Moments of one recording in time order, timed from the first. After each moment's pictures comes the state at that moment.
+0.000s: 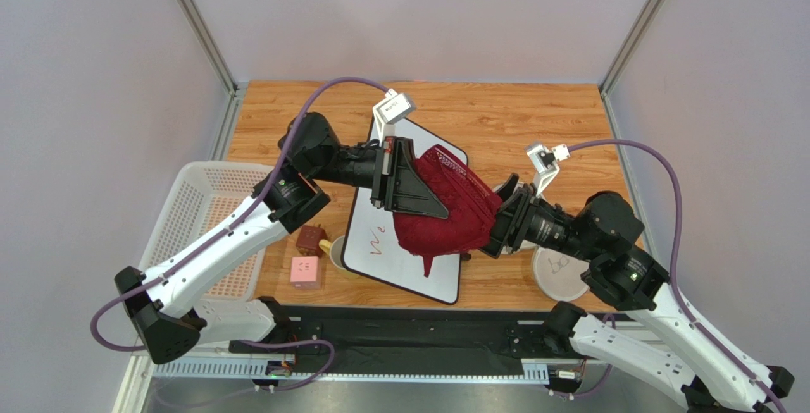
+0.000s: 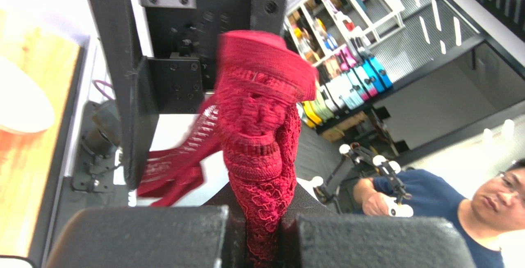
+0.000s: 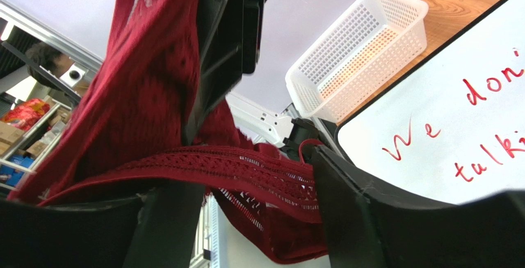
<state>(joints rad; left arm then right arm) -0.84 1.22 1.28 0.15 0.98 -1.05 0.84 0.64 0.92 -0.14 -0.39 0.86</state>
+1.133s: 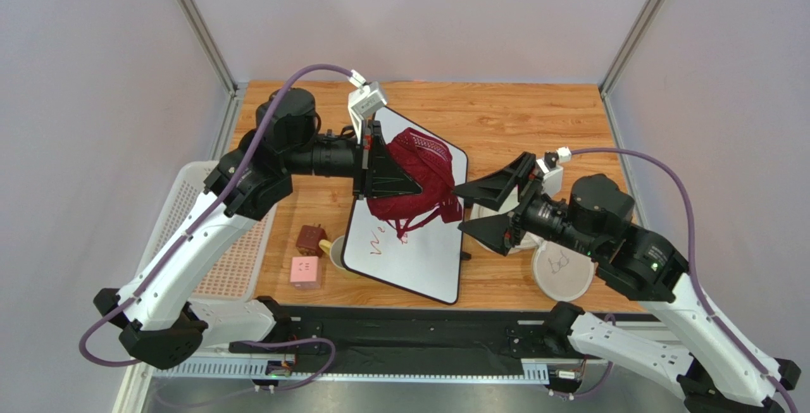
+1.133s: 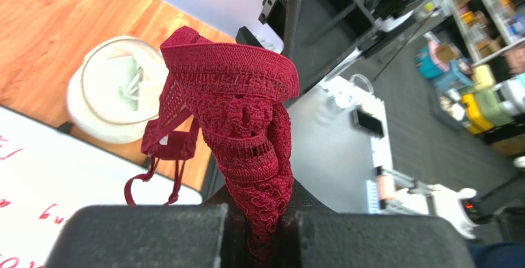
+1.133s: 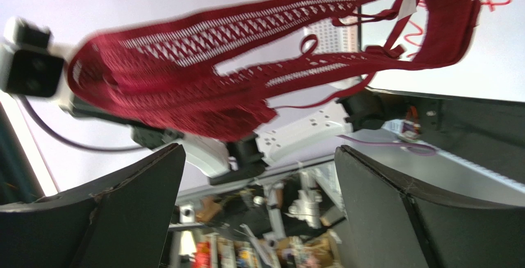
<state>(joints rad) -0.73 1.20 1.59 -0.57 0.82 -0.39 0.85 0.73 1.17 -0.66 -0.13 1.52</state>
